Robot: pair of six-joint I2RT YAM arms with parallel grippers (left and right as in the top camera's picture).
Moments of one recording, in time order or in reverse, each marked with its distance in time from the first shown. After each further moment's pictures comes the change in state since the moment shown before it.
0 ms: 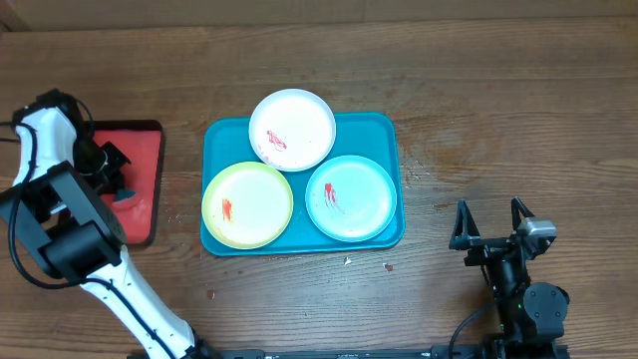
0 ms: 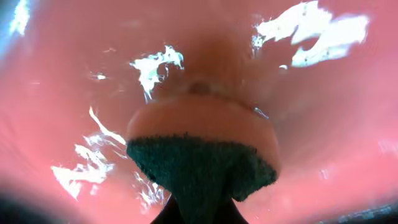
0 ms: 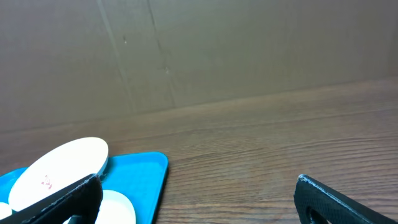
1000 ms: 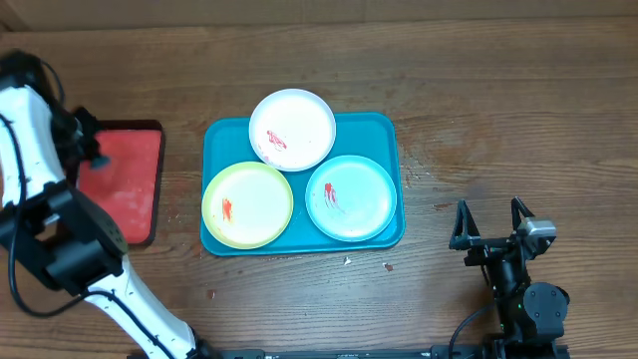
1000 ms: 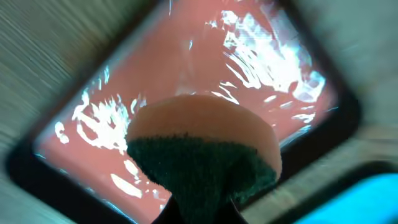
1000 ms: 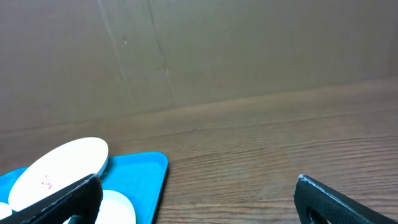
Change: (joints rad) left arm -0.004 -0.091 0.203 -0.085 0.036 -0.014; right arm 0.000 0.000 0.000 -0.001 0.000 0.000
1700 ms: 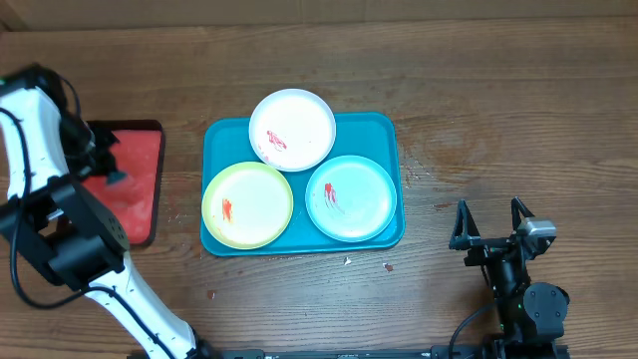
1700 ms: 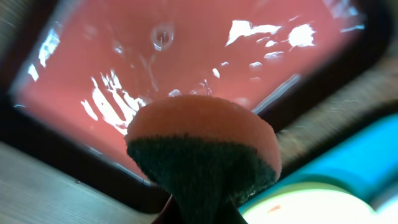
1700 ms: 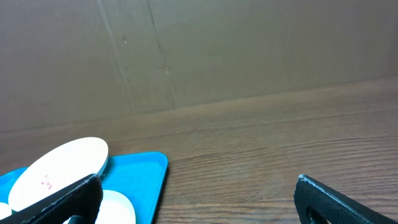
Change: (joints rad) left arm -0.014 0.010 0.005 -0.158 0.056 0.041; right arm 0.000 0.000 0.000 0.001 0.000 0.000
